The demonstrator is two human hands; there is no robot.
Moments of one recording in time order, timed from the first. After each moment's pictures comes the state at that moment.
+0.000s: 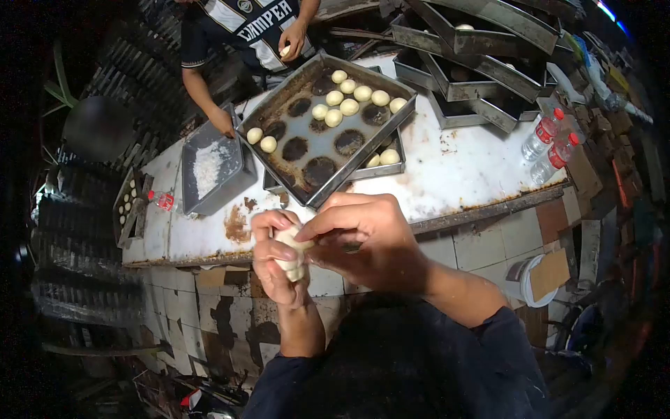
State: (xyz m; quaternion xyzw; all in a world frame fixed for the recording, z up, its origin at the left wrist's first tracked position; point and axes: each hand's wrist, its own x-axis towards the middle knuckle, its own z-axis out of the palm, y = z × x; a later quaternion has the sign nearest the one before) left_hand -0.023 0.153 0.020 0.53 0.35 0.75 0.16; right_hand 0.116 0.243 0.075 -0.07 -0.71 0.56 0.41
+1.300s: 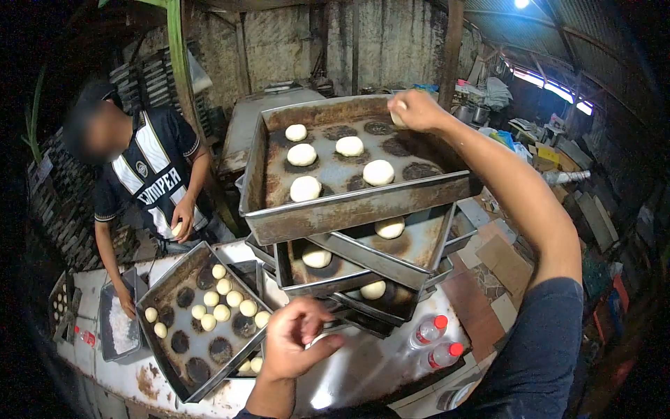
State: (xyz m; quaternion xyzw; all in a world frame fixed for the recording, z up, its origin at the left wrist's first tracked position) left_hand 0.145 0.514 0.108 0.60 0.34 0.63 0.36; right_hand 0.349 0.903 0.277 -0.32 -0.89 -0.07 0.32
